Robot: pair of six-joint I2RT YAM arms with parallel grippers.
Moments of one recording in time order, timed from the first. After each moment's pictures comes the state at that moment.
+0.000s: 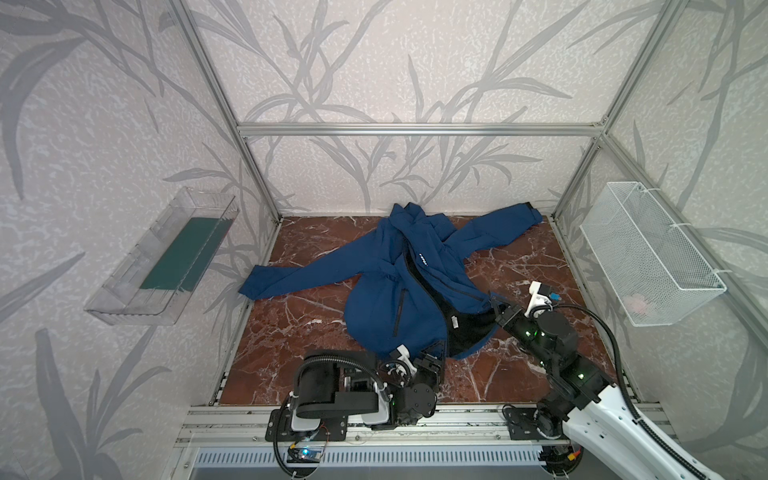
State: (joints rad) left arm -1.49 1.90 0.43 1.27 -0.94 -1.98; right arm 0.54 0.54 0.38 -0.12 0.13 1.00
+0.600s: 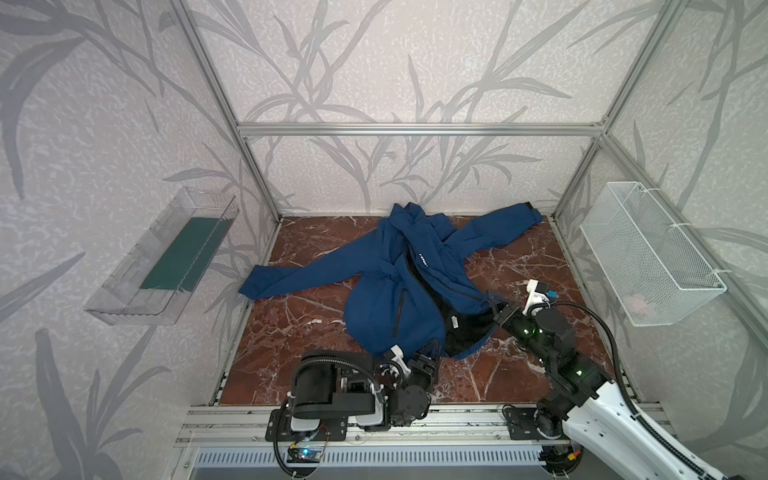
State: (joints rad) left arm -1.50 1.87 0.37 1.31 -0.97 -1.93; right arm 0.54 0.56 0.40 -0.11 0.11 1.00
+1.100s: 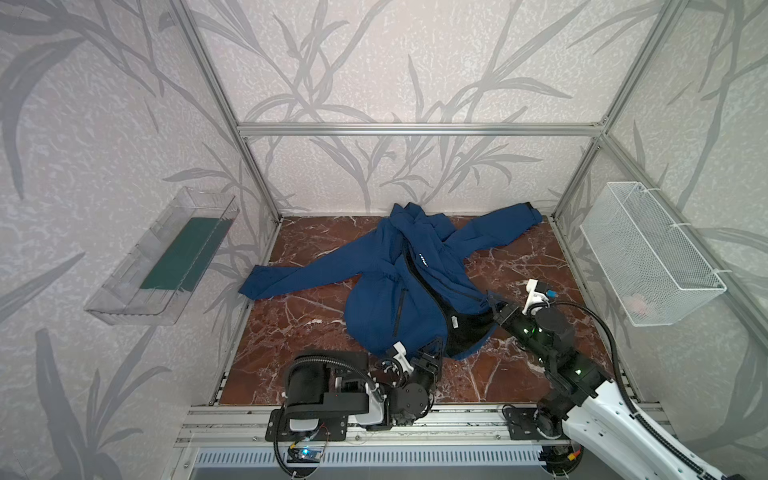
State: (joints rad) left arm -1.50 1.84 0.40 1.32 -0.97 -1.88; right arm 0.53 0.57 0.40 -0.10 0.10 1.00
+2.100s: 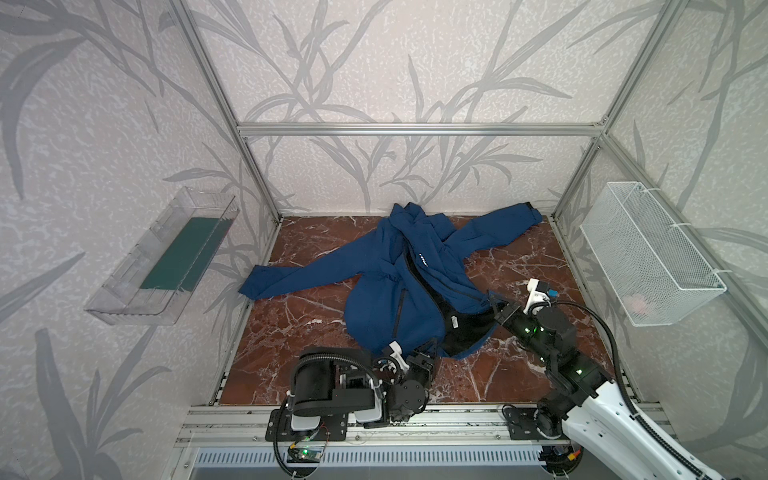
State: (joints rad) left arm -1.46 1.88 0.36 1.33 -0.94 -1.91; right arm 0.51 0.56 0.40 -0.10 0.07 1.00
